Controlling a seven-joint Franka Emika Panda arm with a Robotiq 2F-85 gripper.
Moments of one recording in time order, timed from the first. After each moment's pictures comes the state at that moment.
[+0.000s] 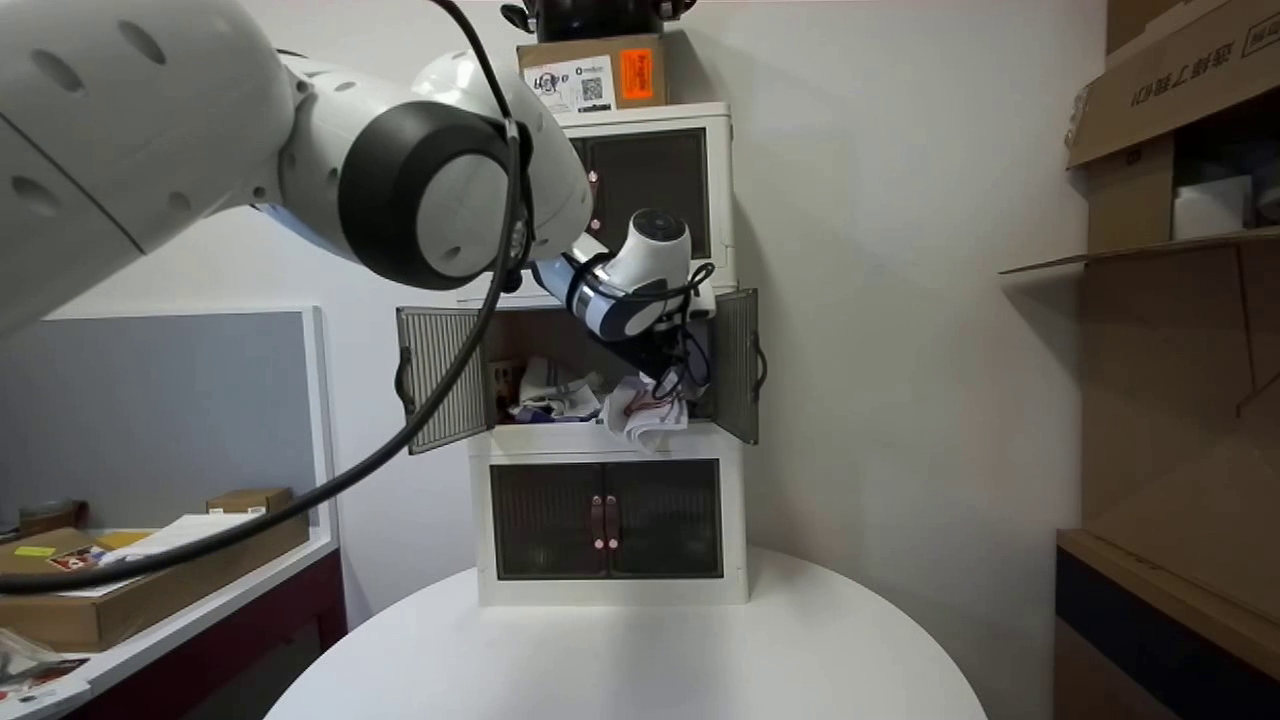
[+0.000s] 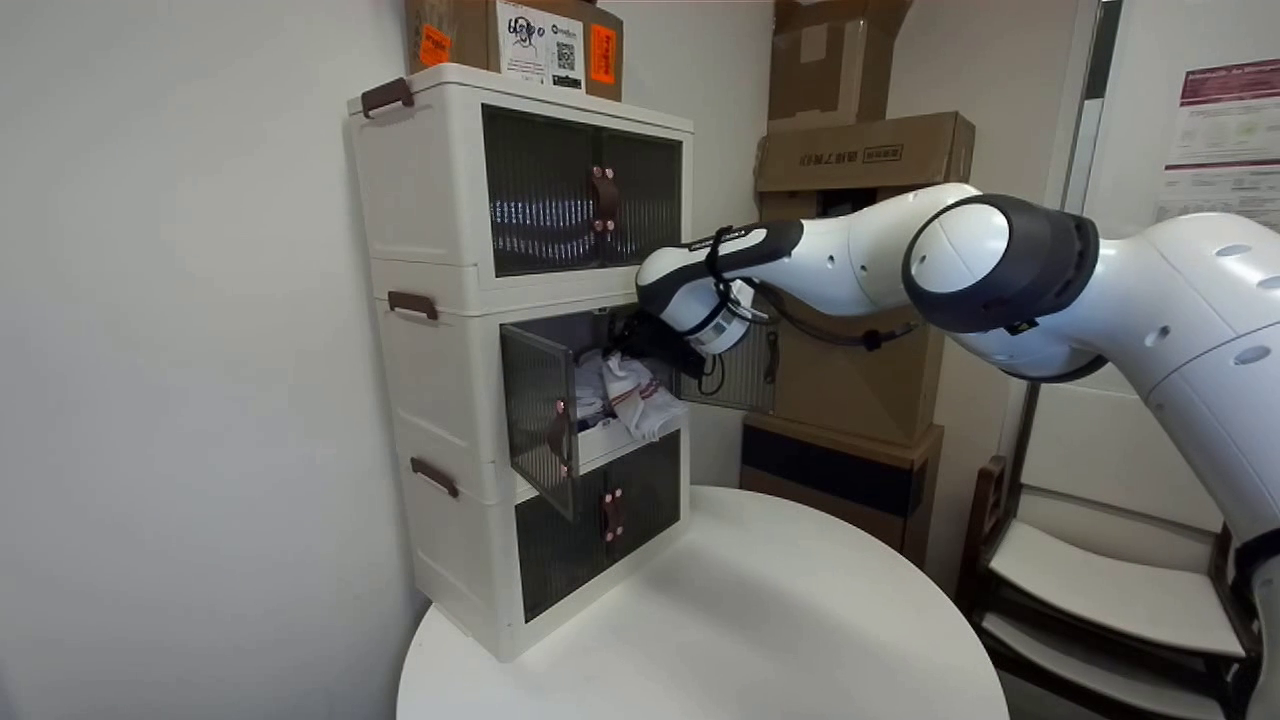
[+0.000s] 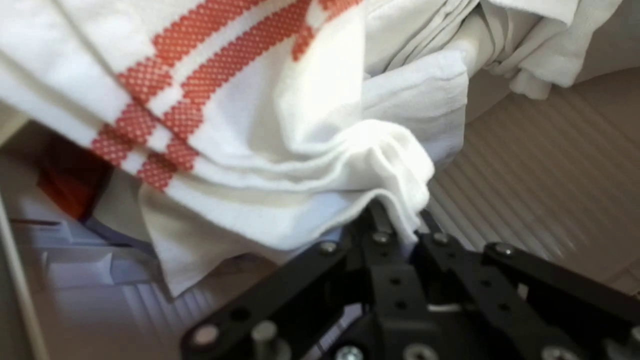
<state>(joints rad) -0.45 0.87 0.58 -1.17 0.22 2.79 -0.13</state>
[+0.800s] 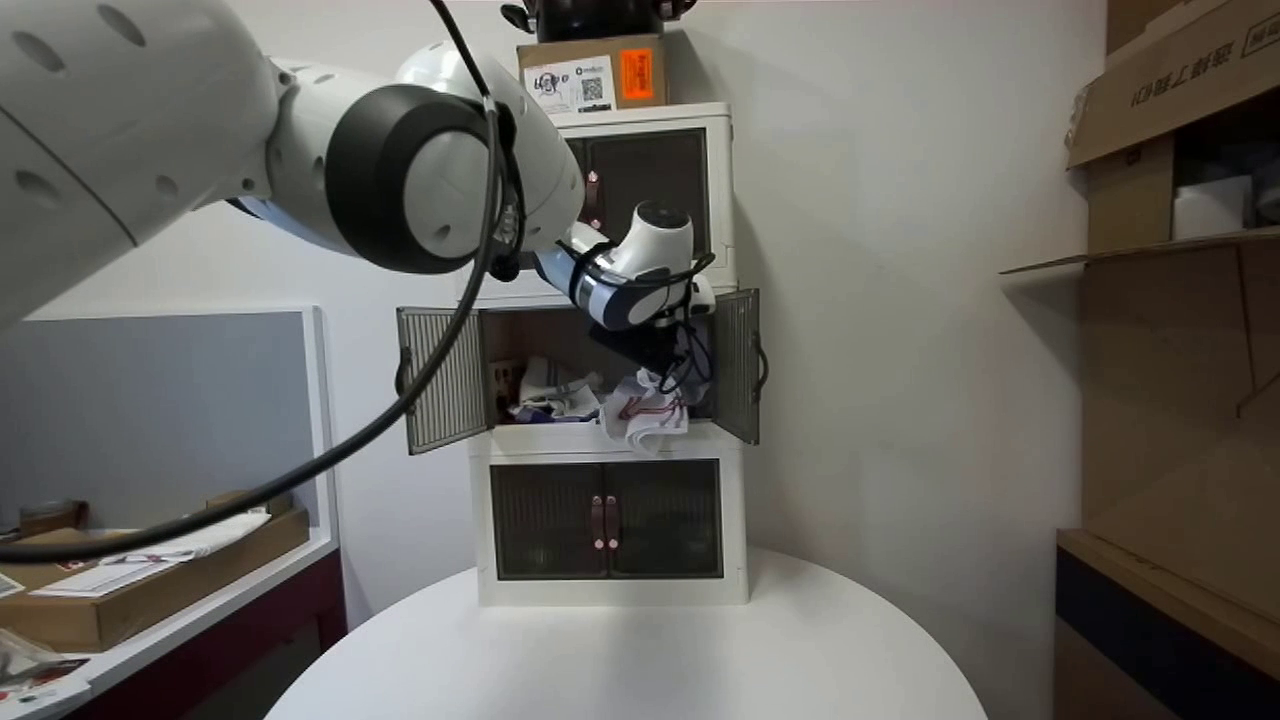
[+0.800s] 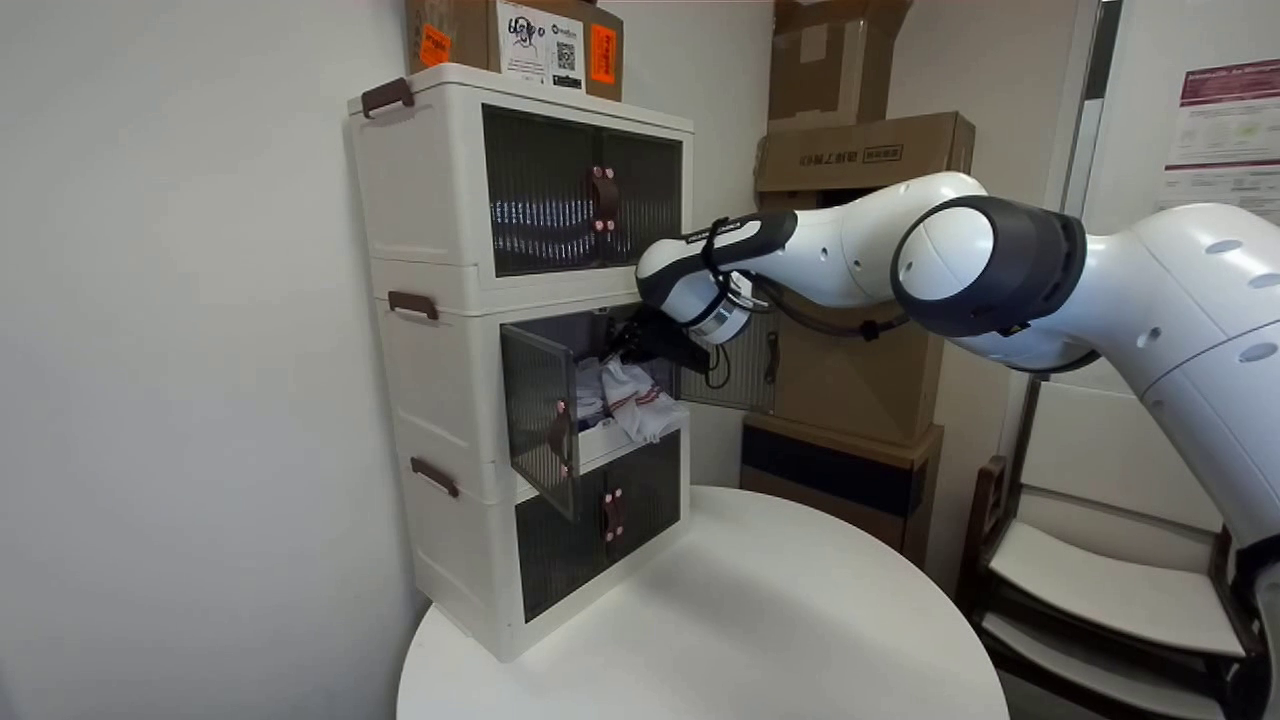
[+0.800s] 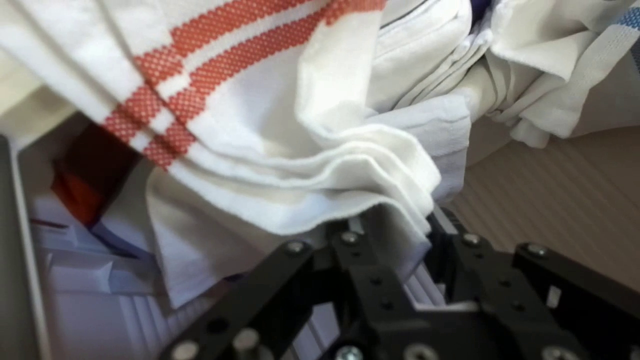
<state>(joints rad) -0.39 0.85 0.47 -1.14 0.27 2.66 -0.19</state>
